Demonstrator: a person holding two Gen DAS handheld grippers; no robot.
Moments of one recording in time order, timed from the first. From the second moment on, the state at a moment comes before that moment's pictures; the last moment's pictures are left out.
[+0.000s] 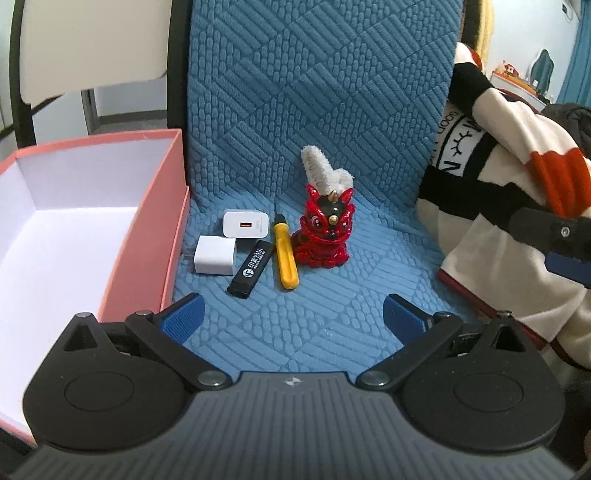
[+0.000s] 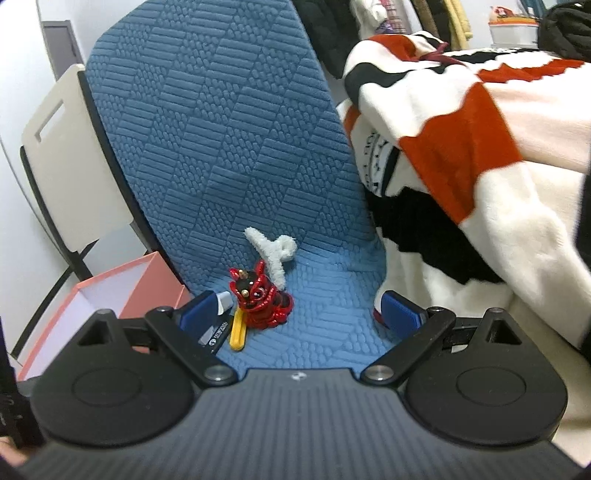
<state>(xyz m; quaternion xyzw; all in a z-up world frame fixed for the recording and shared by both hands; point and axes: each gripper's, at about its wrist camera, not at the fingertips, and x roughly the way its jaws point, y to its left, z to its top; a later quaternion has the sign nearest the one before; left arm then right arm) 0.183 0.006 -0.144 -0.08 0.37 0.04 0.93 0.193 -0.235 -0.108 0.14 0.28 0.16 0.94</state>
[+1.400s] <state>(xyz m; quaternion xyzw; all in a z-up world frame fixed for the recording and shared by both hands) 0.266 0.025 -0.204 -0.10 0.36 0.05 0.93 0.314 -0.151 -0.158 0.09 0.37 0.27 0.89</state>
